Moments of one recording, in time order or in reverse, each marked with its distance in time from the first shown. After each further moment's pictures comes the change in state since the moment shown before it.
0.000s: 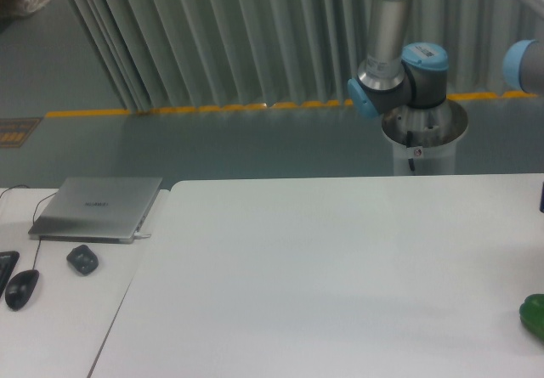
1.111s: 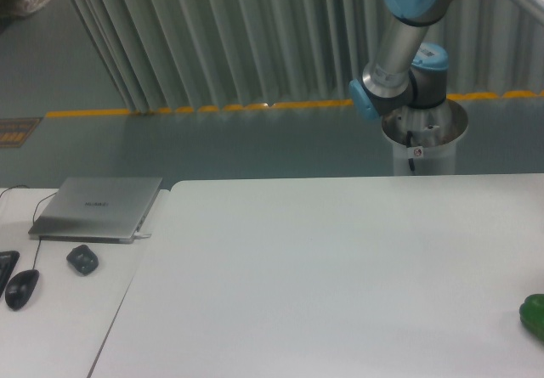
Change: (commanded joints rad) arm 0.017 -0.210 0.150 0.187 -0.029 -0.591
